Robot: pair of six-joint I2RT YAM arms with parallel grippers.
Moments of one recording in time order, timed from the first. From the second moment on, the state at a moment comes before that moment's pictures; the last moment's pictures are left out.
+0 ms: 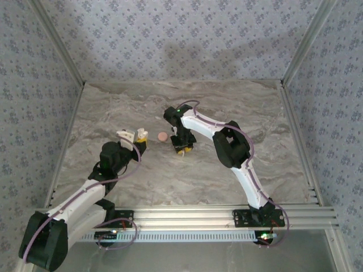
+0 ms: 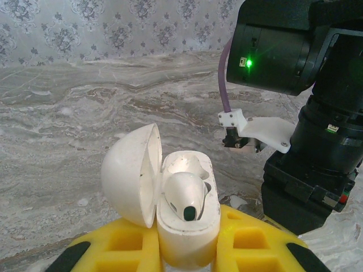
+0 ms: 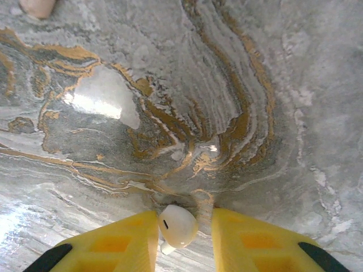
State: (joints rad) left arm -0.38 0.88 0.27 0.35 0.17 -0.12; right arm 0.74 2.34 1.94 -1.24 -0.11 0.38
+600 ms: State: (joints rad) left arm -0.38 0.88 0.27 0.35 0.20 -0.12; right arm 0.74 2.24 1.79 -1.10 -0.09 0.37
